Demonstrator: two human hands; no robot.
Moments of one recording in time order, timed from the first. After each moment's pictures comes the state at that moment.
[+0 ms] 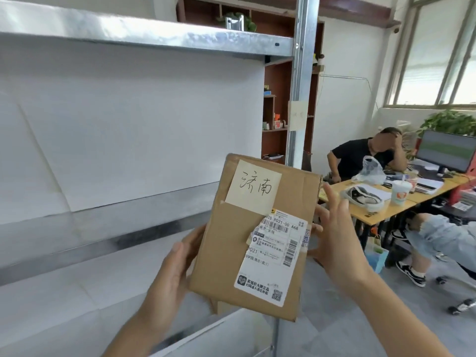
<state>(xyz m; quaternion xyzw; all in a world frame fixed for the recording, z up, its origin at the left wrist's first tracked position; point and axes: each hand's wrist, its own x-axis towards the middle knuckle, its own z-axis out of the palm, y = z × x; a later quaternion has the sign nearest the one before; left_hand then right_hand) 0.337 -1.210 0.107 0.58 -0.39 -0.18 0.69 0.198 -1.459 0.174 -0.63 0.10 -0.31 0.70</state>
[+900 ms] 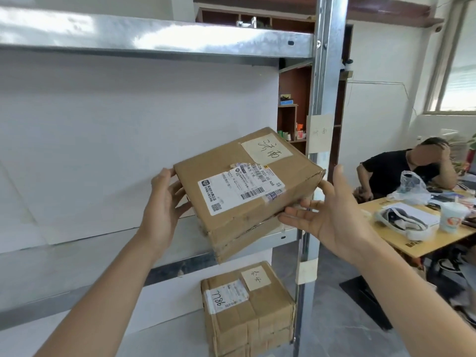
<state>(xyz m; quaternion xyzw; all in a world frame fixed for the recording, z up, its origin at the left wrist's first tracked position) 0.492 -1.334 0.236 0.56 -0.32 -0.04 0.76 0.319 -1.563 0.237 -0.55 0.11 -0.24 0.79</state>
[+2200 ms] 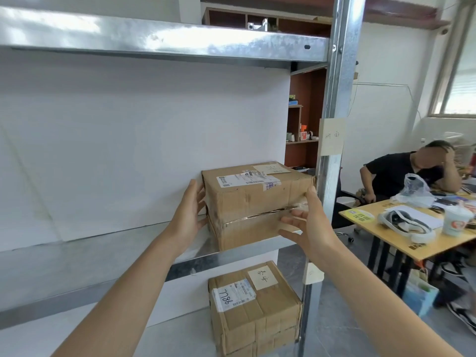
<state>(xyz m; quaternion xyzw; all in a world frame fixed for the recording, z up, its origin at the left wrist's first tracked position) 0.532 -1.351 0.206 0.60 -0.27 -0.16 0.74 0.370 -1.534 0.209 -0.54 0.23 -0.27 0.76</state>
